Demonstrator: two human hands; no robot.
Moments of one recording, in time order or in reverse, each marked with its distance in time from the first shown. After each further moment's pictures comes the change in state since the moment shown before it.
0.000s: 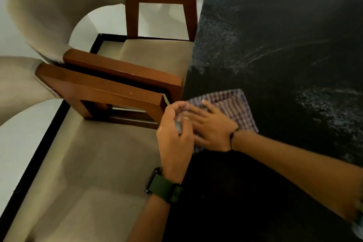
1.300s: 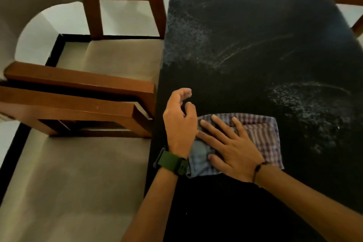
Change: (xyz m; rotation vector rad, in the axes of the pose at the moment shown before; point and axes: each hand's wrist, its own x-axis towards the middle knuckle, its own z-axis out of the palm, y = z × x) left_hand 0.050 -0.004 0.072 0.027 -0.105 0.088; right_hand -0.100 0.015 0.040 0.092 0.097 0.326
